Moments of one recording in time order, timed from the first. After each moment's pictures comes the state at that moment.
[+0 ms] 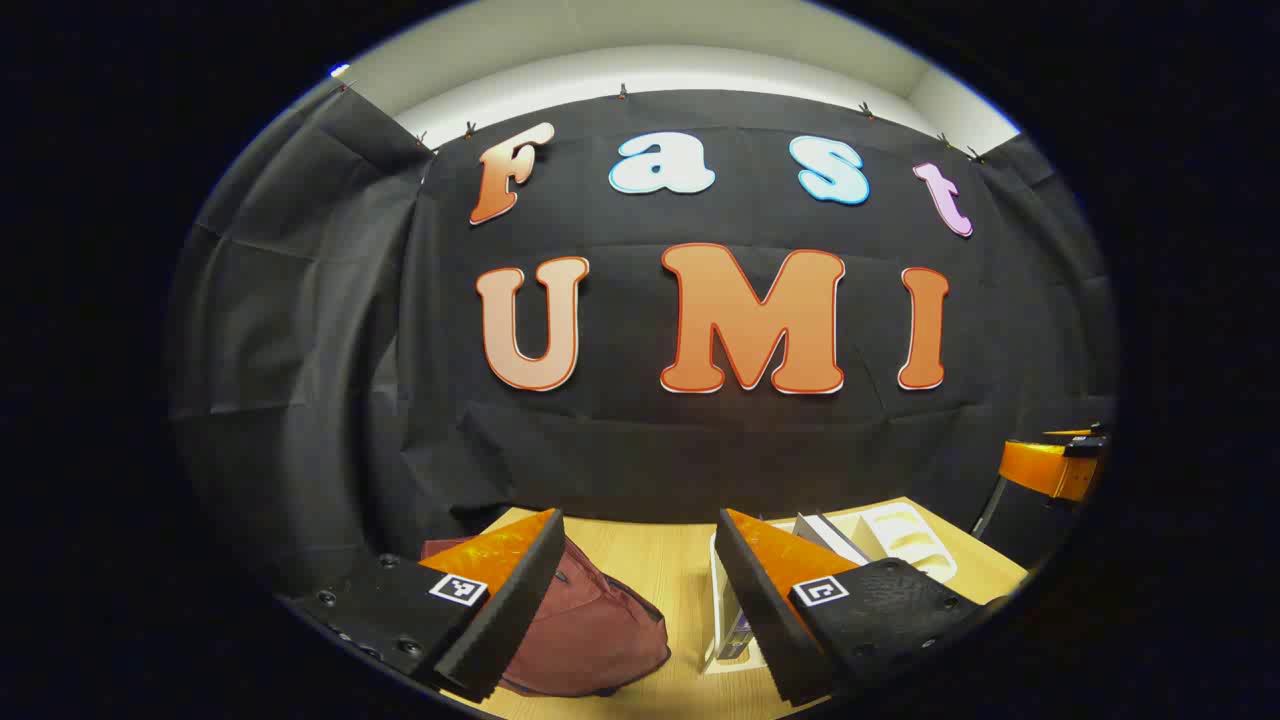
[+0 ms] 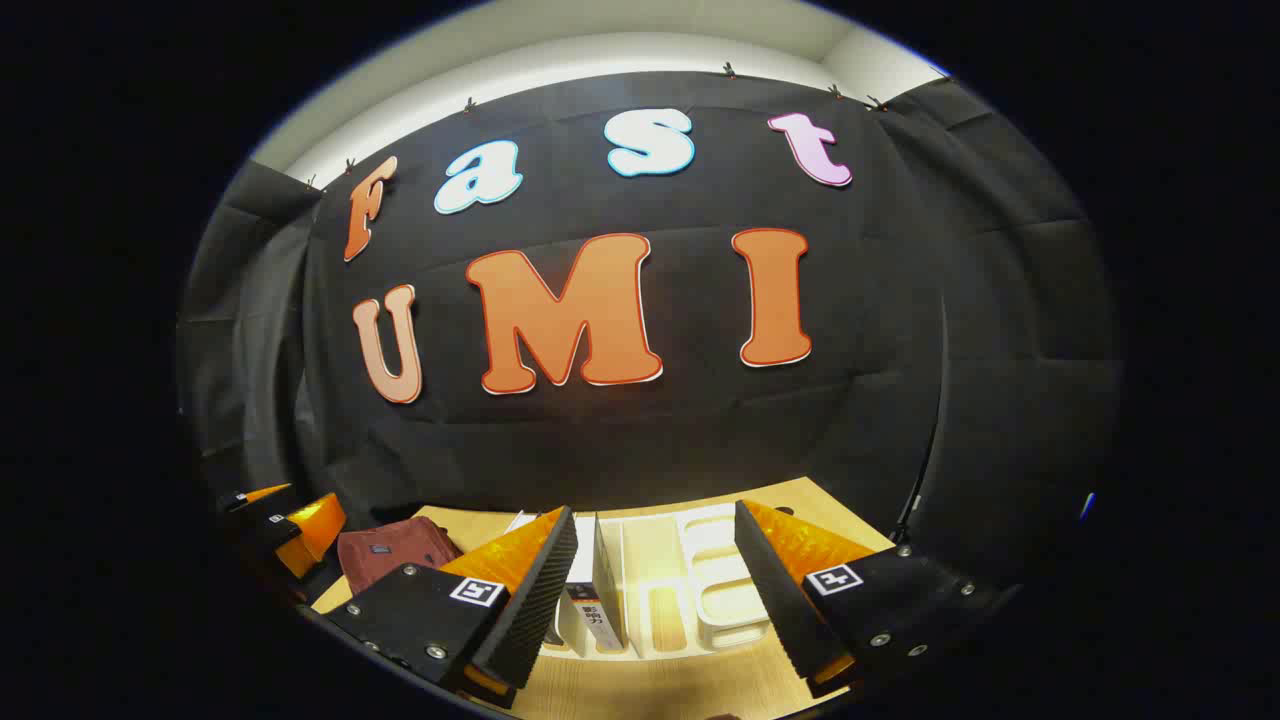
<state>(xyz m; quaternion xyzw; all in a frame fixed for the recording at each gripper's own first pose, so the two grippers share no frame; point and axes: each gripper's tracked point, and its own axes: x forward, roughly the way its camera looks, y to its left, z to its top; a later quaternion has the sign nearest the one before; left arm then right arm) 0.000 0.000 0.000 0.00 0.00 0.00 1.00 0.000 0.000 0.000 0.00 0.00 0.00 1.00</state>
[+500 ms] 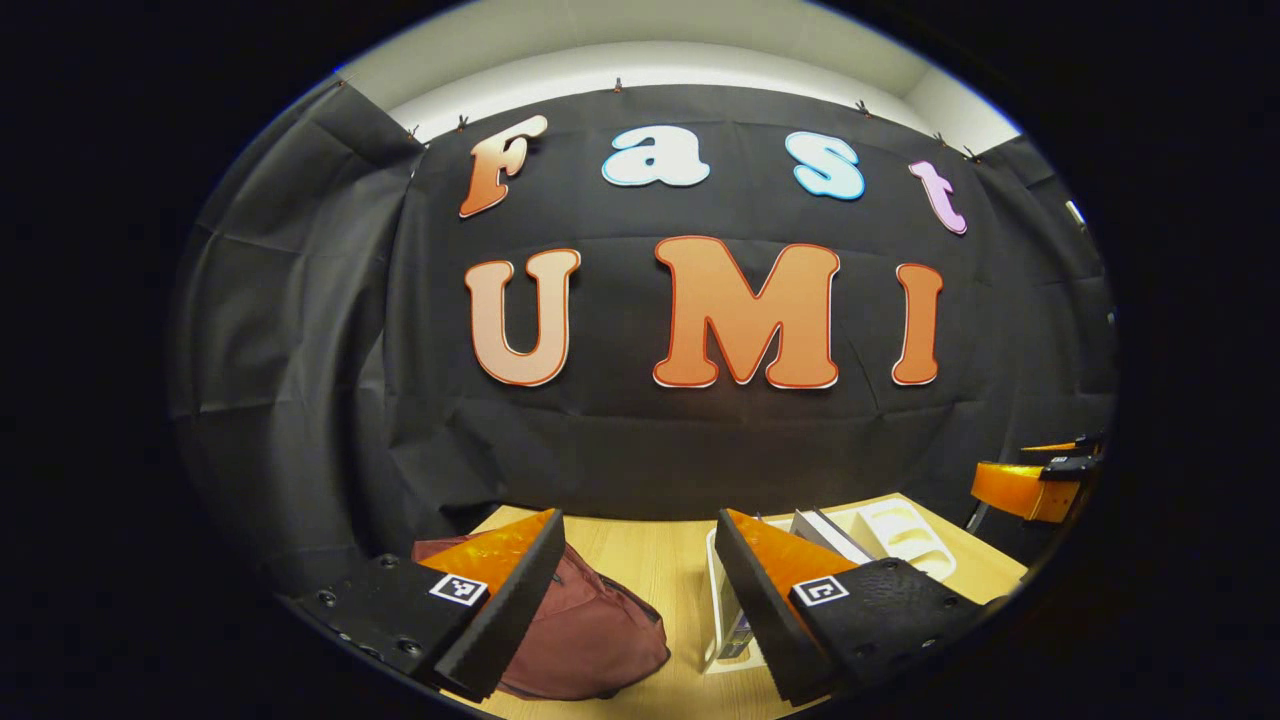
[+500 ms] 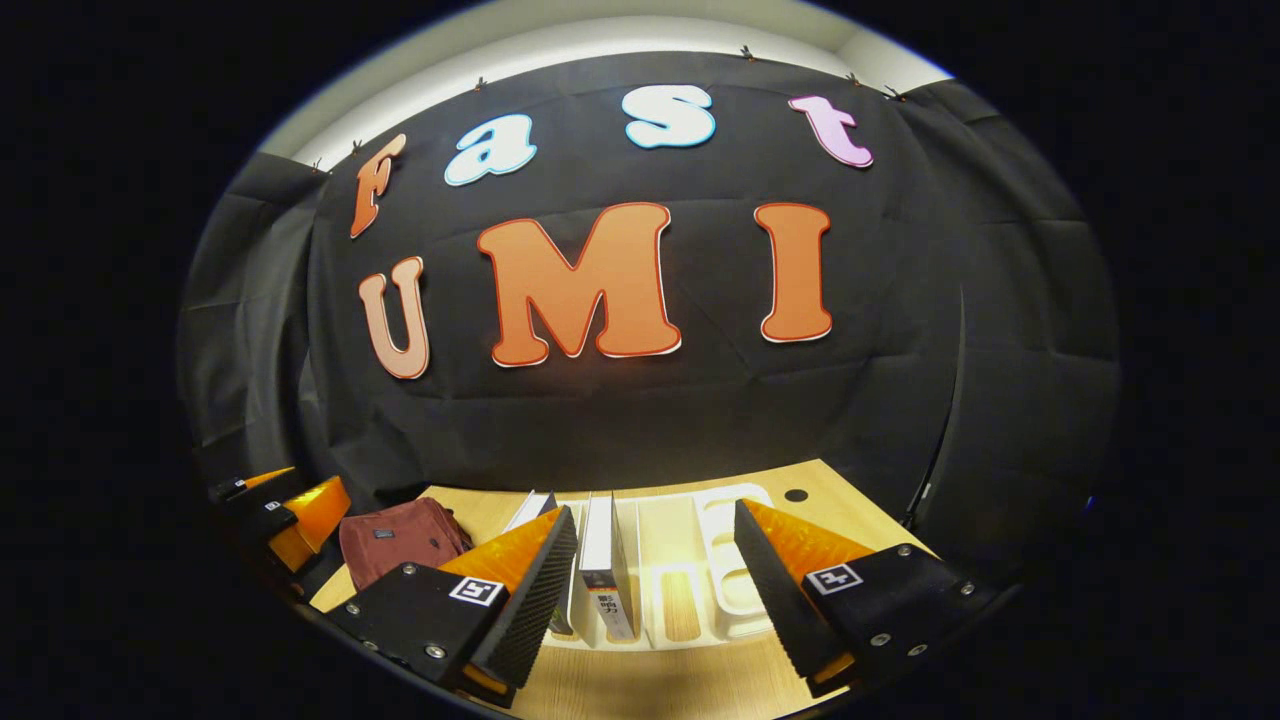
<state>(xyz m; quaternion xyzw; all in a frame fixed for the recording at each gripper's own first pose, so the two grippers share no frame) 0.012 0.003 -0.002 0.00 0.00 -0.01 1.00 0.007 0.018 -0.006 -0.01 0.02 0.01 1.00</state>
